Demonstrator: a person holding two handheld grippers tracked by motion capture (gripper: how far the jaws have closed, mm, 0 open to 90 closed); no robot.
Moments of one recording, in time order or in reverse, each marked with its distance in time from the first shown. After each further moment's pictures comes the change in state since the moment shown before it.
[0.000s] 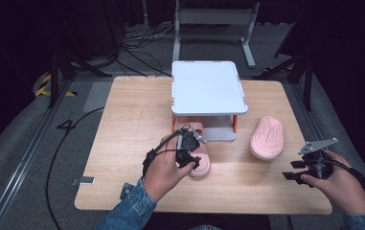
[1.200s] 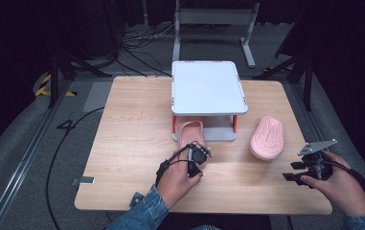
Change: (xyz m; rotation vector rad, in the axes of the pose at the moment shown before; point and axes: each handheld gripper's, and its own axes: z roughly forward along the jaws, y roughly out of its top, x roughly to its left) left arm -0.007 -0.004 0.069 0.165 -0.079 -0.098; right arm 0.001 -0.003 0.002 0.008 -0.003 0.000
